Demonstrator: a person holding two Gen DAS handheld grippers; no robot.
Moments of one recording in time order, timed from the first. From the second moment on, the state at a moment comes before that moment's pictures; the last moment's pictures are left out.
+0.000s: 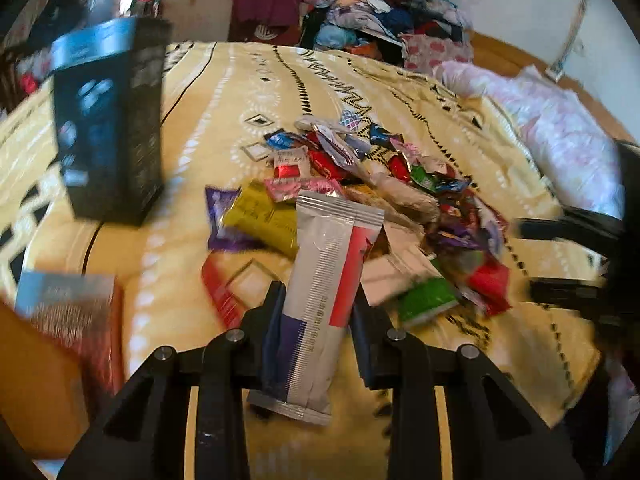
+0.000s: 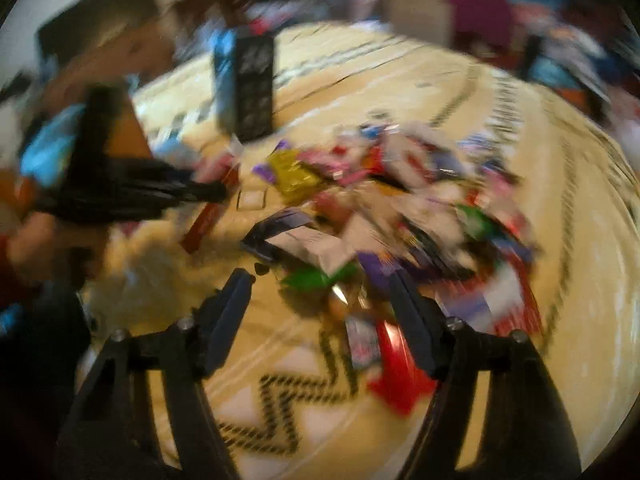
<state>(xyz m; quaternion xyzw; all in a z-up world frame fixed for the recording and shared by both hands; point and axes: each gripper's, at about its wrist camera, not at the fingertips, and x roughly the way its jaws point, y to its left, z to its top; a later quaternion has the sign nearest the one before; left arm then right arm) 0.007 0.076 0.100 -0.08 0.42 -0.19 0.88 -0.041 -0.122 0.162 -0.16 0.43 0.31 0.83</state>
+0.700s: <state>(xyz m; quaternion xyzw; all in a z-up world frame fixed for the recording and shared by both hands) -0.027 0.074 0.097 -0.10 0.44 -0.22 0.87 0.032 -0.049 0.082 -0.30 0.52 0.38 0.70</state>
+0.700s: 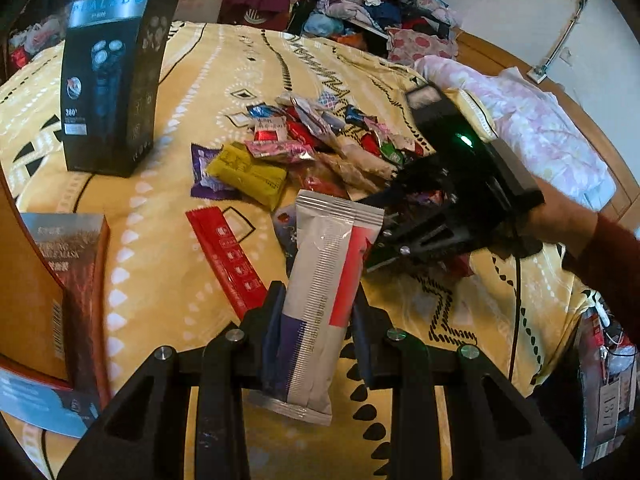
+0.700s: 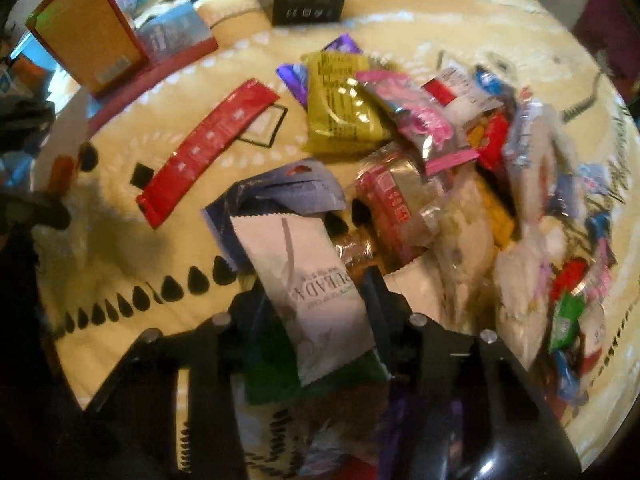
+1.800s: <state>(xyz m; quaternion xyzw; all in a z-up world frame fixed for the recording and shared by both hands) -0.132 0.378 0.273 -0.15 0.25 0.11 0.95 -0.074 0.157 0.322 -0.09 0.26 0.40 0.87</state>
